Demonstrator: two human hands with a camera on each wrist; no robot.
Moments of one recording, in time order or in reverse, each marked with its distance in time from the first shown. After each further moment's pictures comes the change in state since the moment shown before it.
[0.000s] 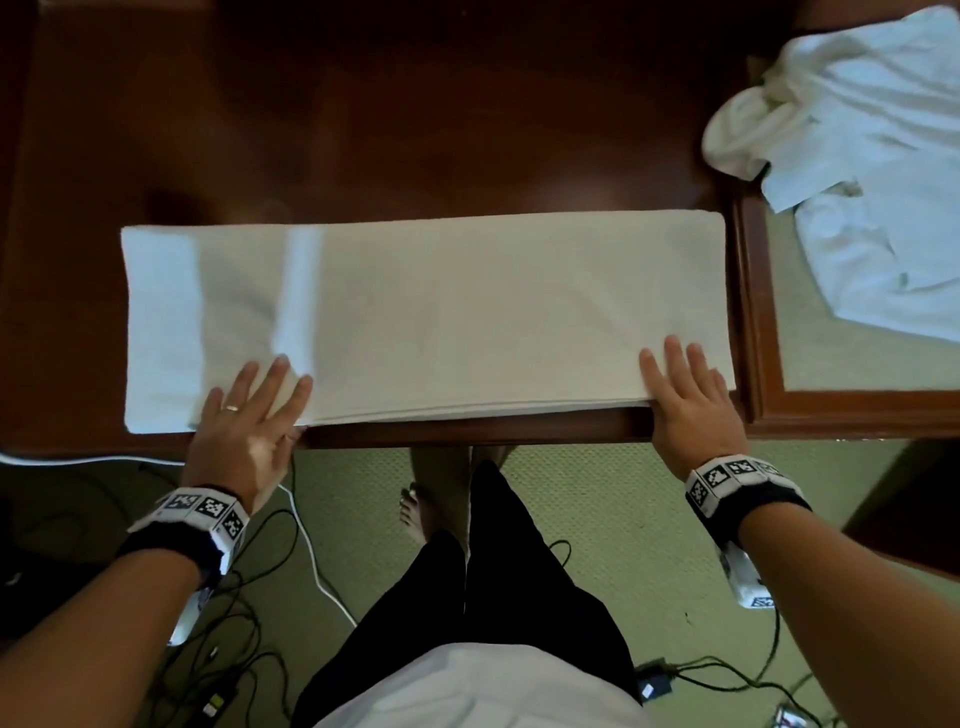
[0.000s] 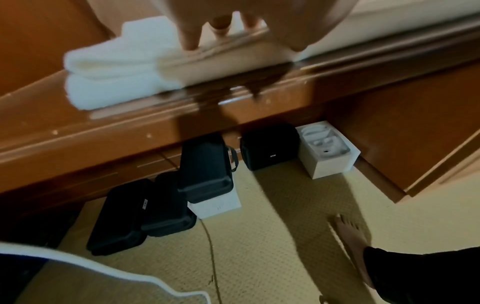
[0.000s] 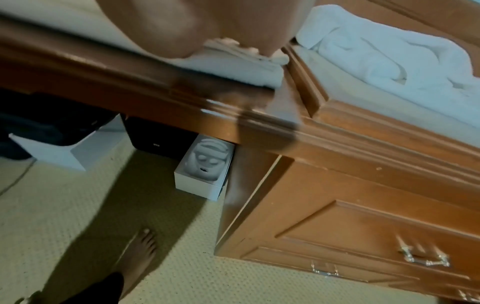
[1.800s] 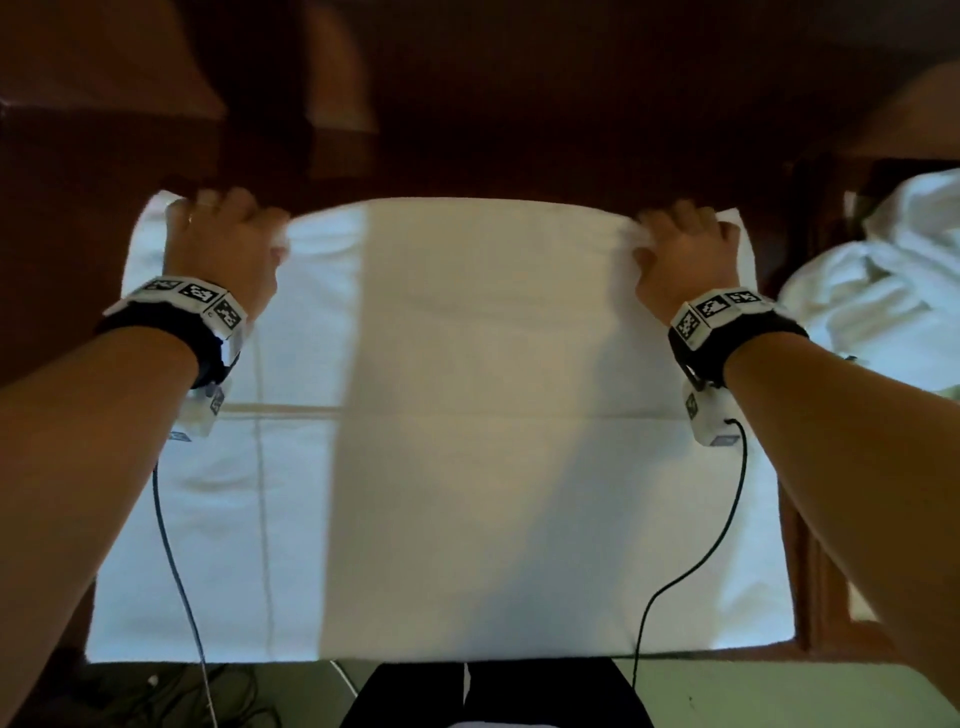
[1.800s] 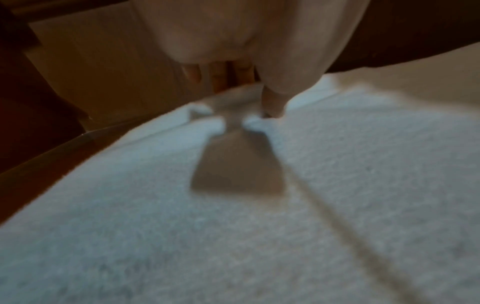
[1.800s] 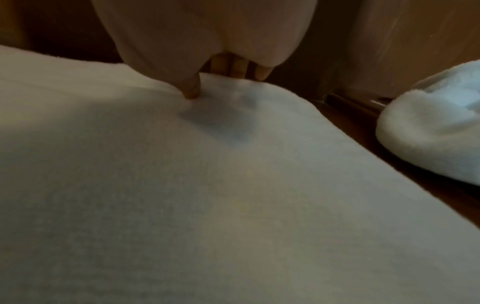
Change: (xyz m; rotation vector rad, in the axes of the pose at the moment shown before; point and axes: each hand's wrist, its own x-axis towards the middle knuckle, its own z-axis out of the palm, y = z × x) left_hand 0.373 -0.082 -0.088 0.379 -0.172 -0.217; right_hand 0.375 -0.048 -0.118 -0.070 0.074 0.041
